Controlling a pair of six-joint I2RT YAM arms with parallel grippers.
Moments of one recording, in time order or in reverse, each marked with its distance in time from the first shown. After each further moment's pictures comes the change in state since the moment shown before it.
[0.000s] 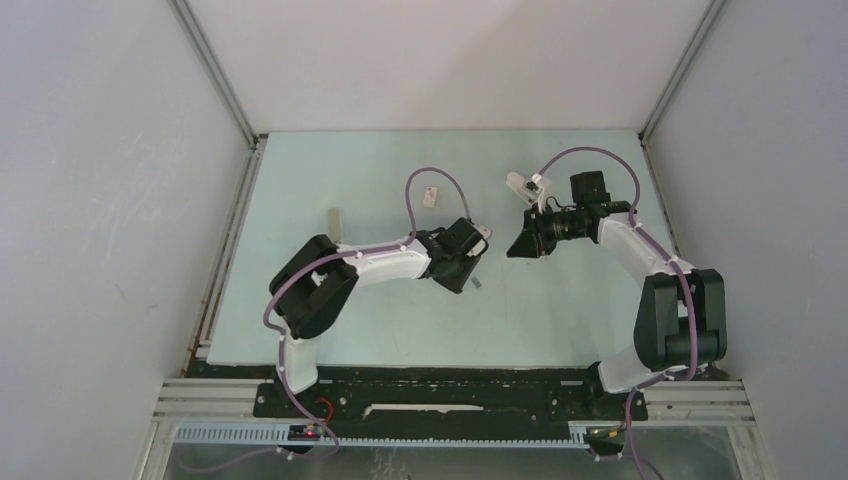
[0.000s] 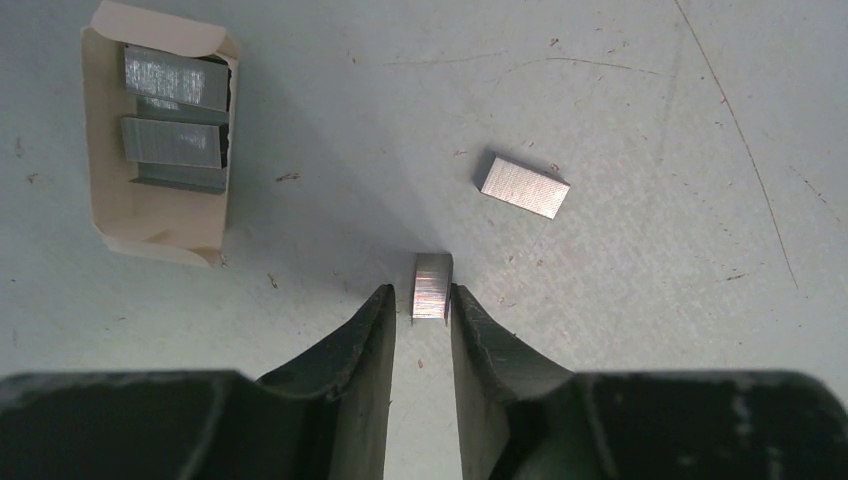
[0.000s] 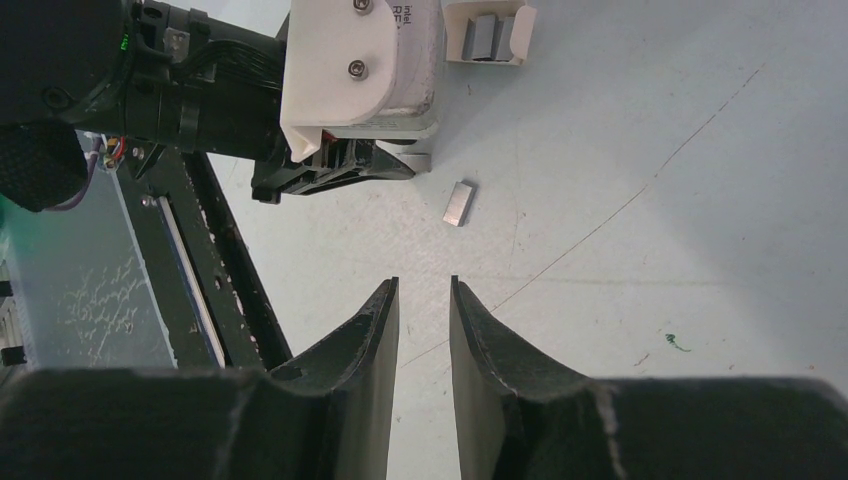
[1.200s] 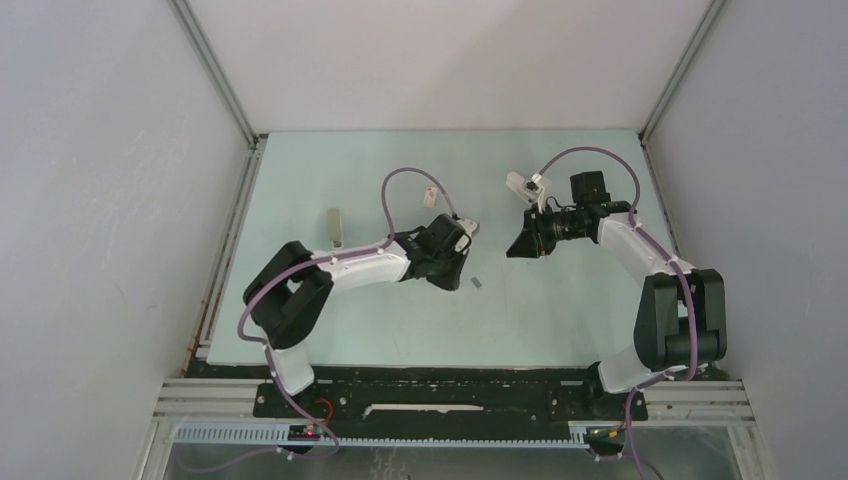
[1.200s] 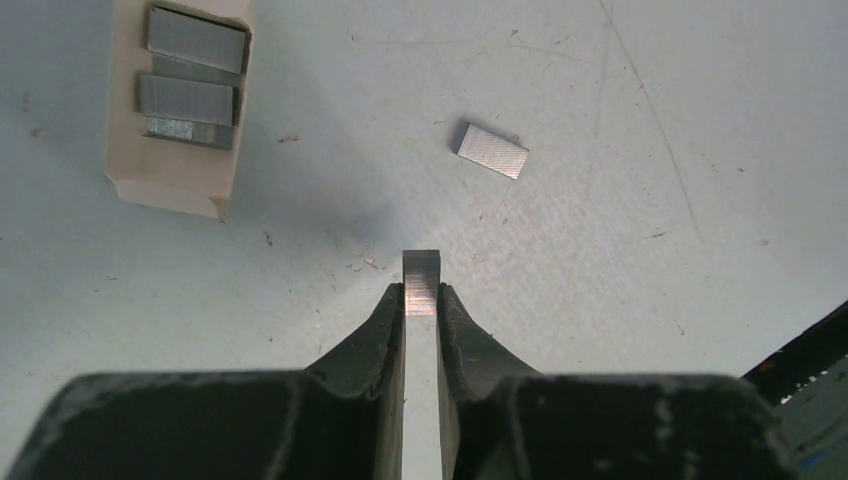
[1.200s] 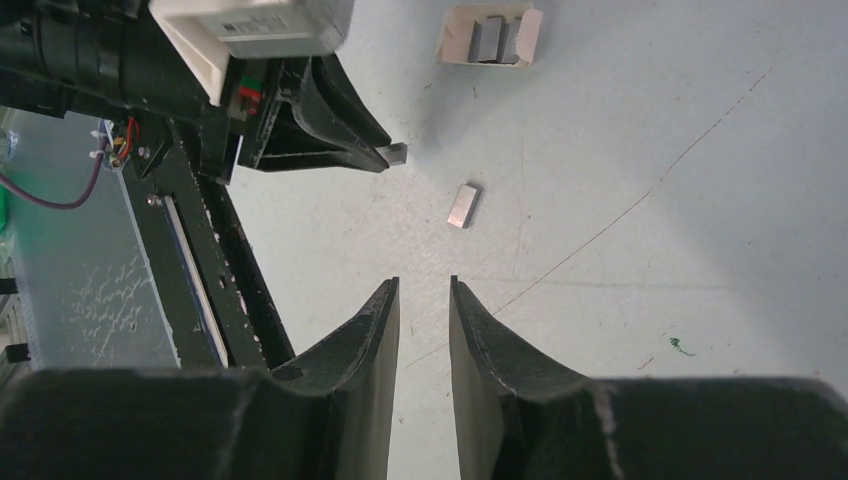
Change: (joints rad) left arm 0.044 -0.129 -0.124 0.084 0.104 -0.059; right arm 0.000 0.000 0.000 0.000 -0.014 -0.001
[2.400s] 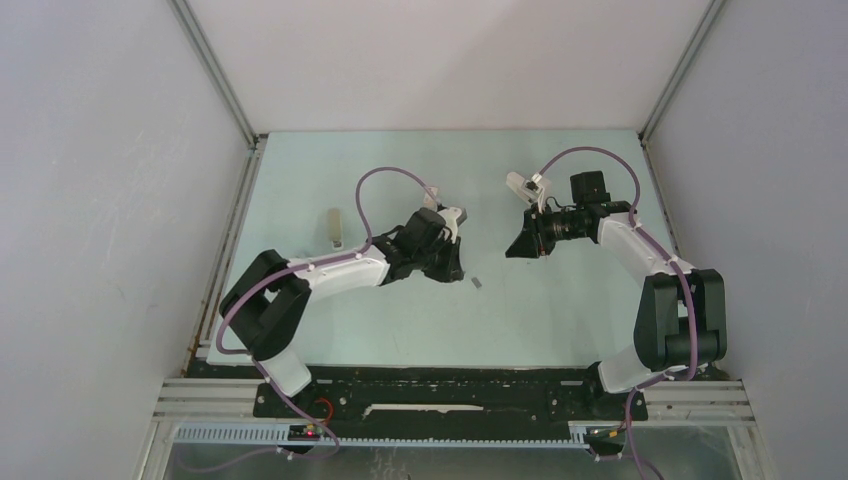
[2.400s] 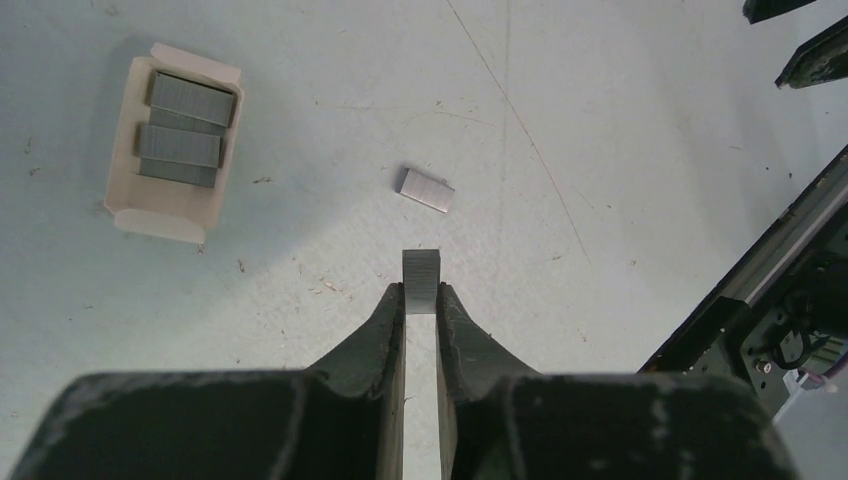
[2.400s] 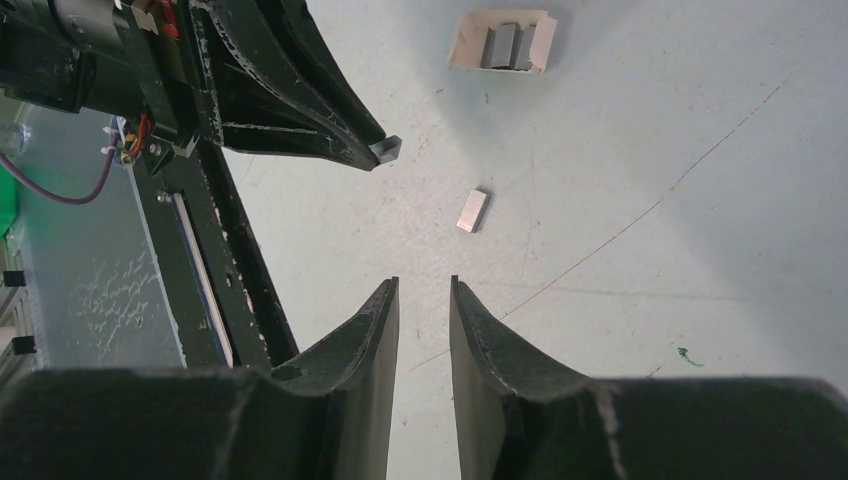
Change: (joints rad) left arm 0.066 -0.132 -0.139 0.230 0.139 -0.097; right arm 0.000 0.000 0.000 0.000 -0.027 -0.010
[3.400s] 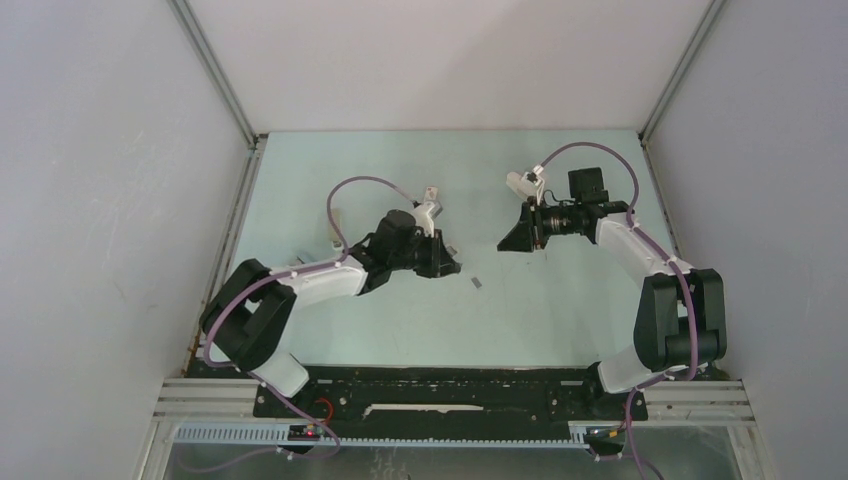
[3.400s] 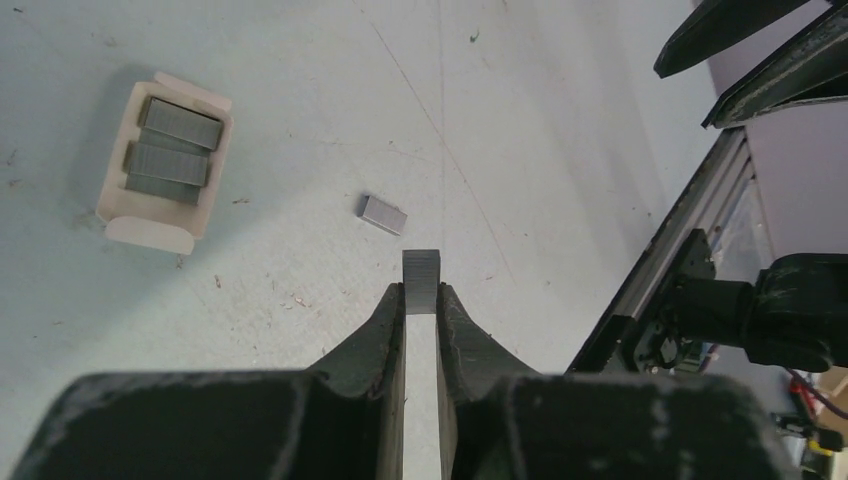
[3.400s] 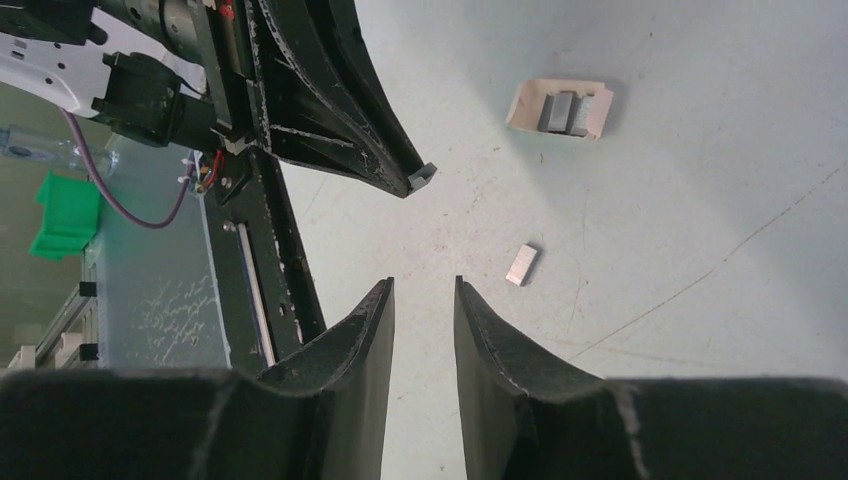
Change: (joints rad) left arm 0.097 -0.091 -0.184 0.293 0.163 -0.137; right arm 0.027 0.000 0.000 0.112 -0.109 0.129
